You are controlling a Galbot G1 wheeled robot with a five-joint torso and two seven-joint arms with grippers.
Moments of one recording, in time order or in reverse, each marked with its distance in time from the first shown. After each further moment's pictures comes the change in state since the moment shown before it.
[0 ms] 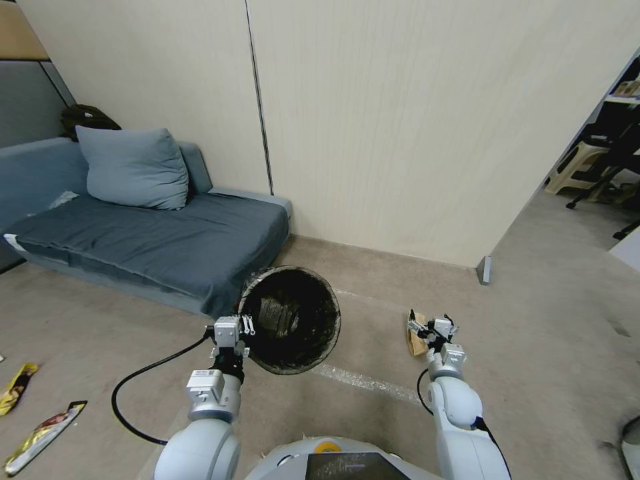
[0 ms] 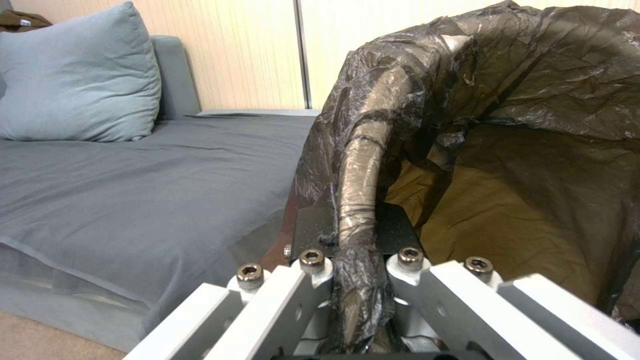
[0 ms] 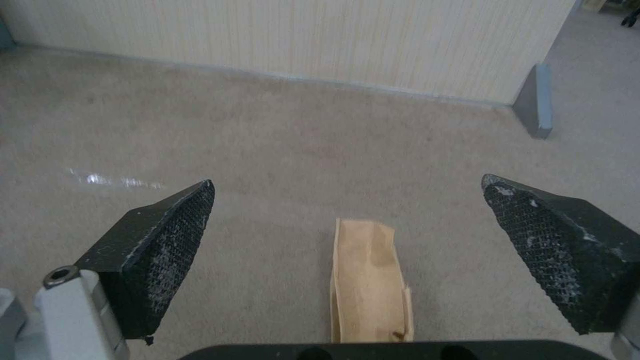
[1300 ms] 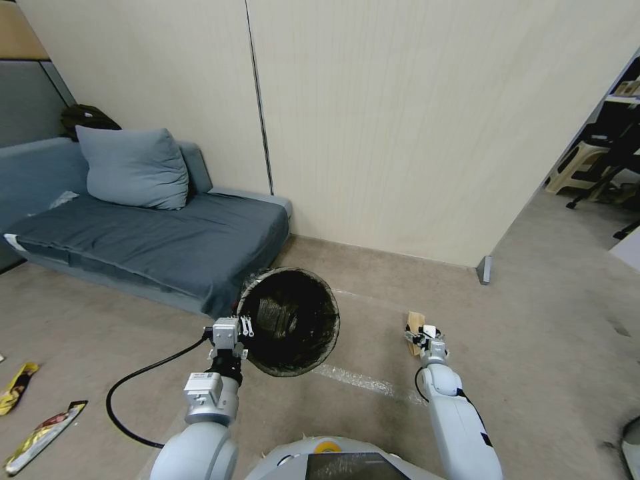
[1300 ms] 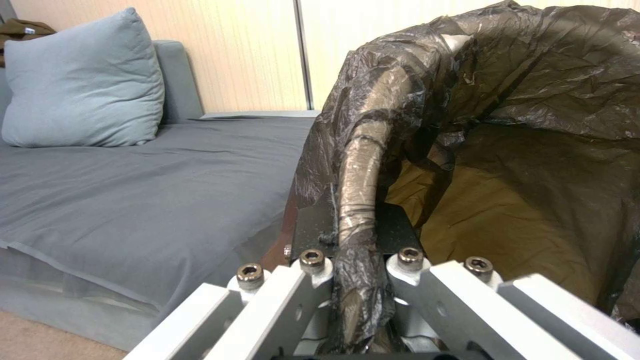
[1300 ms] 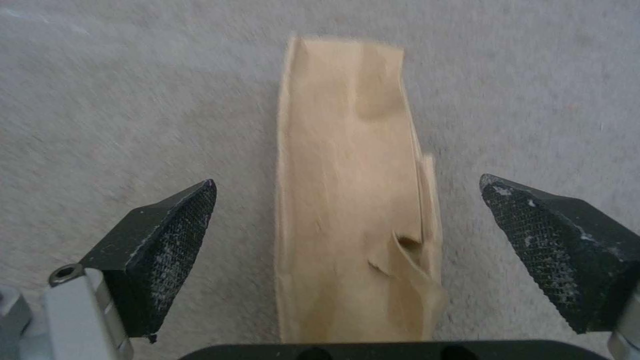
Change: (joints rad) left arm 0.021 0.009 -0.005 -0.015 0.013 -0.003 -0.002; right arm 0.315 -0.073 0.009 -0.662 -0.002 0.117 -0.021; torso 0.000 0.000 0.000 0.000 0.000
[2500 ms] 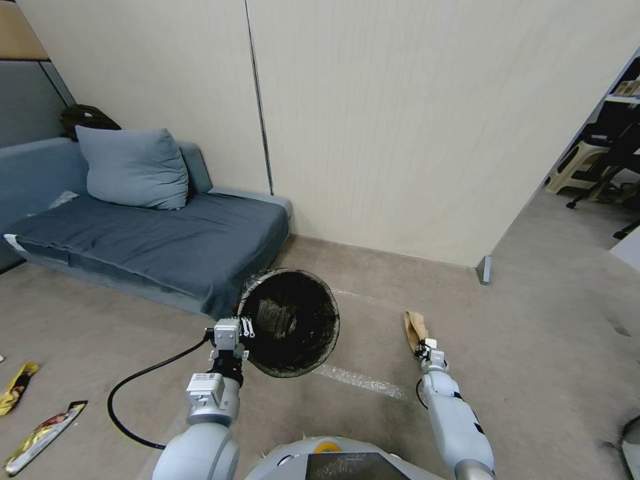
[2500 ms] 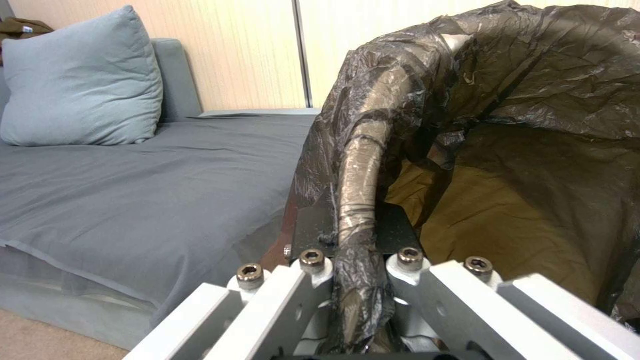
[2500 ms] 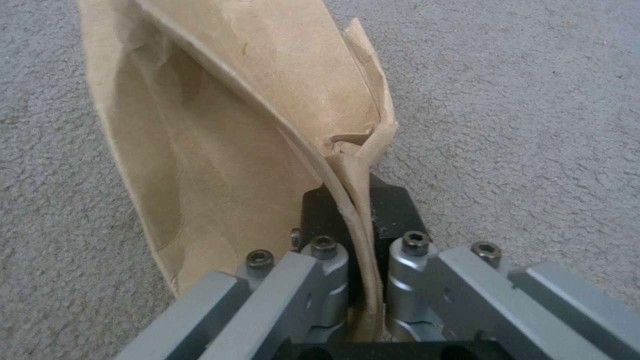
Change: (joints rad) left arm 0.001 -0.001 0.009 0.006 0.009 -0.002 -0.001; right arm 0.040 -0.010 0.029 -0.138 0.003 0.041 -0.001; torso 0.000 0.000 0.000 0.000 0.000
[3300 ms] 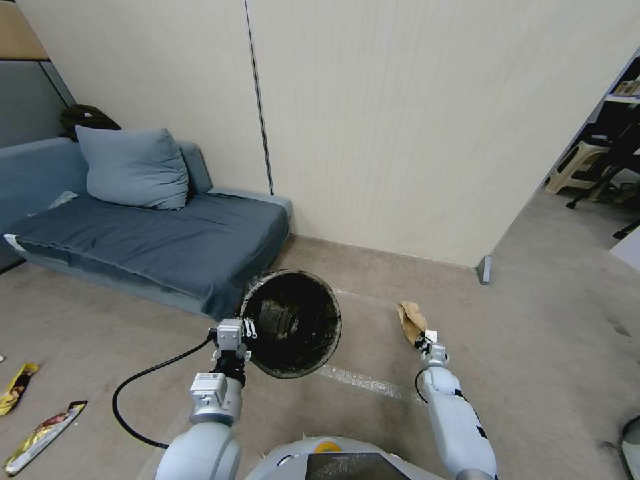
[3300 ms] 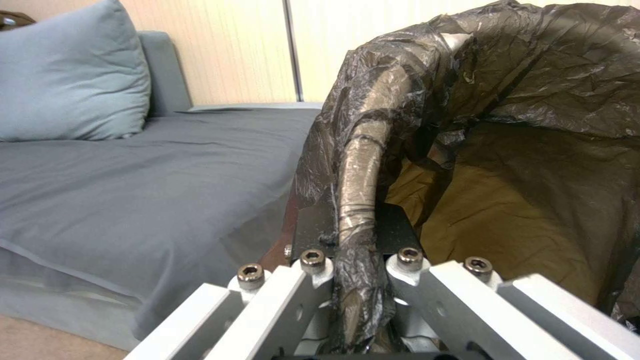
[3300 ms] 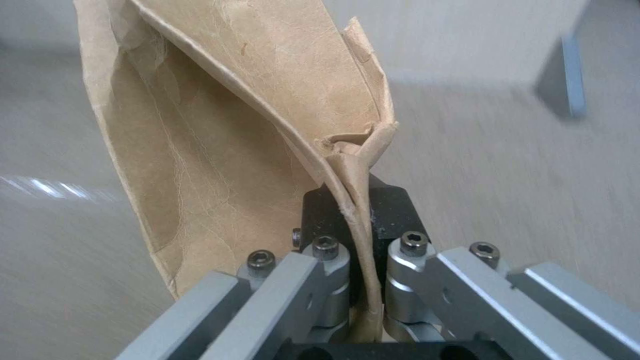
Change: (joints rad) left arm -0.007 0.008 0.023 0.027 -0.003 -0.001 -0.001; right arm -0.183 0.031 -0.052 0.551 0.069 -0.004 0.002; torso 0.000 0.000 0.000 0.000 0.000
